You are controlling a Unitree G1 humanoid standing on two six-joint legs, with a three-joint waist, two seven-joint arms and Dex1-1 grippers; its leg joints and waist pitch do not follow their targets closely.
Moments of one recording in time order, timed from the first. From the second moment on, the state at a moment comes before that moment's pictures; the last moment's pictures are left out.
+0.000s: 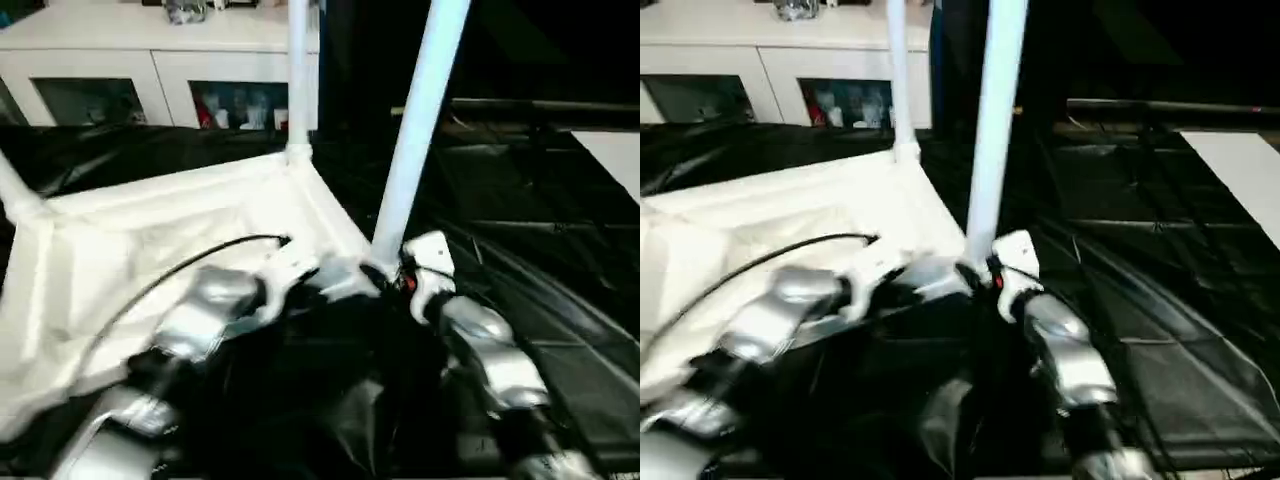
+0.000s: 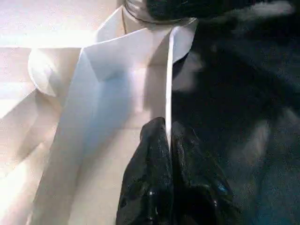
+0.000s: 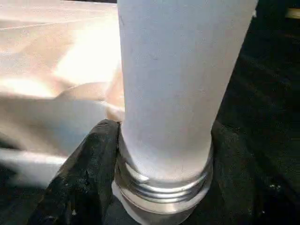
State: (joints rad) left arm -0.58 0.22 -0.31 0.49 0.06 0.38 -0.80; right arm -0.38 -0.09 0.07 0.41 0.04 0.18 0.31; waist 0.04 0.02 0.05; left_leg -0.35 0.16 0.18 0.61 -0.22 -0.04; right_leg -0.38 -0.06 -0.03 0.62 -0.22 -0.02
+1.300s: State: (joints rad) left arm -0.41 0.50 -0.35 0.20 -0.04 0.31 -1.19; right arm -0.27 -0.41 0.21 0.16 0.15 0.16 0.93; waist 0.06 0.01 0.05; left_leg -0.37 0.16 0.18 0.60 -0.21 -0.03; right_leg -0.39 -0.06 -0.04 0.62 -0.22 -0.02
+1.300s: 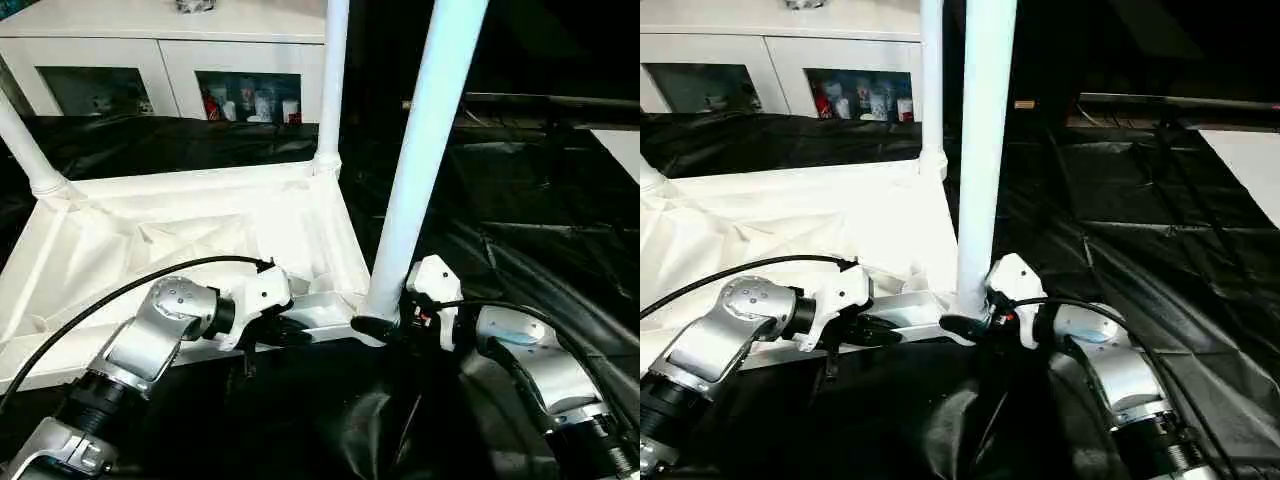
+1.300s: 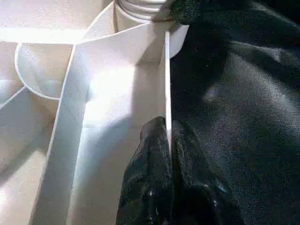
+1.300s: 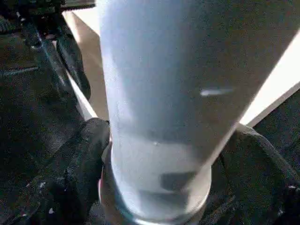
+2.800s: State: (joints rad) left arm -0.62 0.13 -0.35 0.56 0.08 0.37 -0.75; right arm -0.39 -0.09 0.03 0.39 -0.01 0.22 0.23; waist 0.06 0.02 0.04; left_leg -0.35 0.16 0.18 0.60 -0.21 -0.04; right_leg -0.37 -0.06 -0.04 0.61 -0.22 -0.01
